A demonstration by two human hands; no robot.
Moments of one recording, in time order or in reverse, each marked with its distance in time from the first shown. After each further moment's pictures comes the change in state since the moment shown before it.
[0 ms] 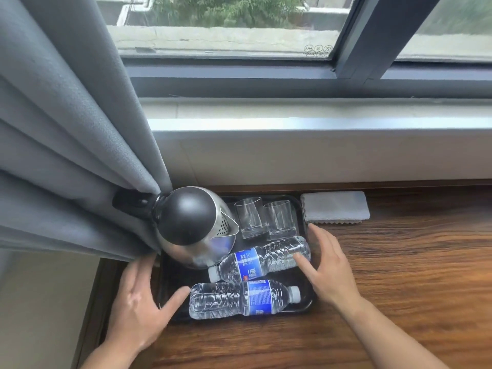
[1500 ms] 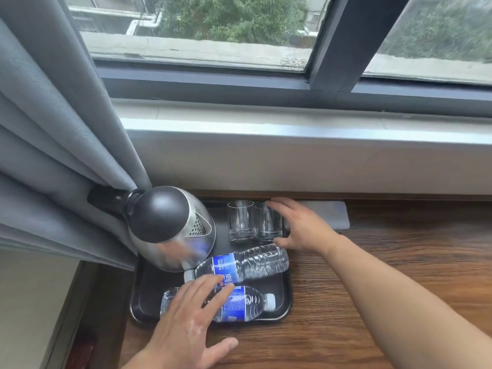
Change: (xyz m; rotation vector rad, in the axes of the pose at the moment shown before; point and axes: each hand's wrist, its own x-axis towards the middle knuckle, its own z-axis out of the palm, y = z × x) left_hand -0.029 0.077 0.078 0.146 -0.184 0.567; right_hand 0.107 -0.019 -0.045 -0.411 -0.335 -0.411
